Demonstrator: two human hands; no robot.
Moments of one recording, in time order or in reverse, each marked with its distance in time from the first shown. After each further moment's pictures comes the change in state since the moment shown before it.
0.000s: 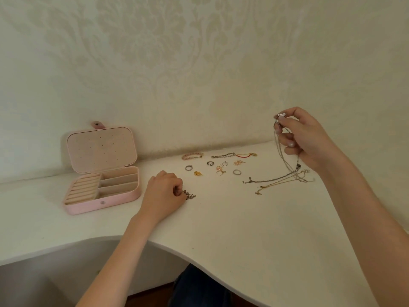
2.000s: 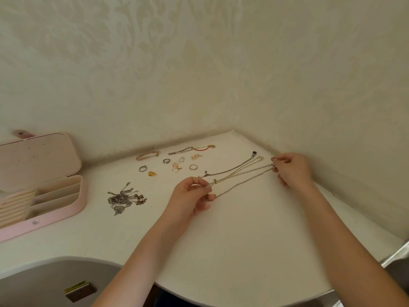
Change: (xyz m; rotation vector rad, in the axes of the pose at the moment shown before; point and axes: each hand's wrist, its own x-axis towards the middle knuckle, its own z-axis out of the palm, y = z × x) left_hand -0.001 0.163 0.038 -1.314 -0.335 -0.588; right_hand -0.011 0.130 -0.111 -0.401 0.463 0.223
